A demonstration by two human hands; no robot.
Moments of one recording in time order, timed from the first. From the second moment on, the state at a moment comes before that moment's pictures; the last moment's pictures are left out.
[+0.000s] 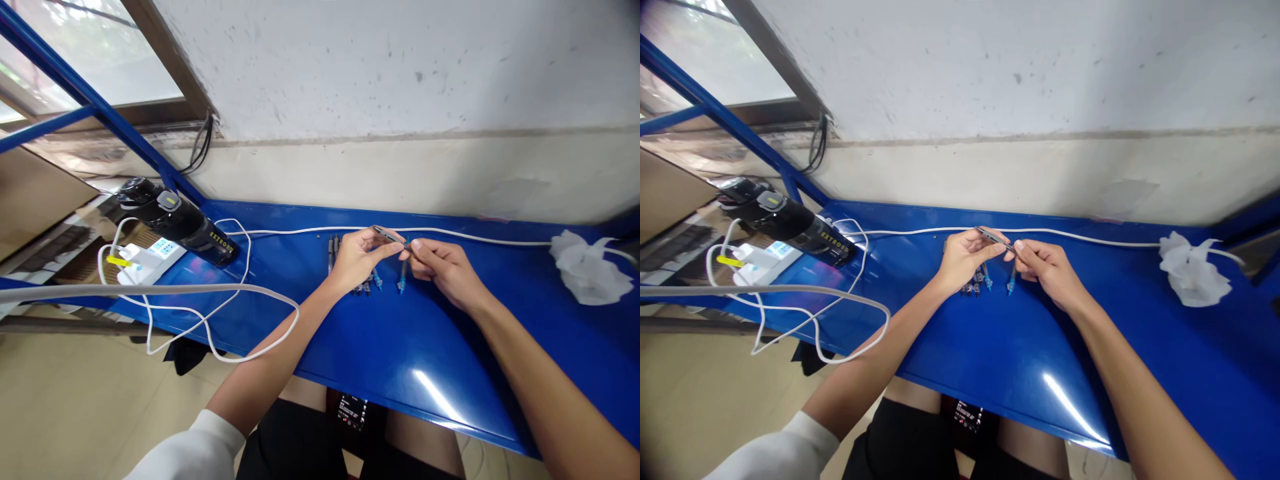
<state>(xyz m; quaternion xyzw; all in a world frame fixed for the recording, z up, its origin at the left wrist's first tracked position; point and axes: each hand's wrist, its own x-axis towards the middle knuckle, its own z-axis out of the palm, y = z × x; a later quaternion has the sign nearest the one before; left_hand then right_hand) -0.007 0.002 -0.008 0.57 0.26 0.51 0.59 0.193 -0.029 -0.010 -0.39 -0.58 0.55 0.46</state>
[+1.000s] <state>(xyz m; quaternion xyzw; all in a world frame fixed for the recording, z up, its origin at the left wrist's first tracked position) -0.104 -0.015 -0.027 0.71 0.57 0.36 0.18 0.260 -0.008 -0.006 -0.25 -0.36 0.54 0.72</state>
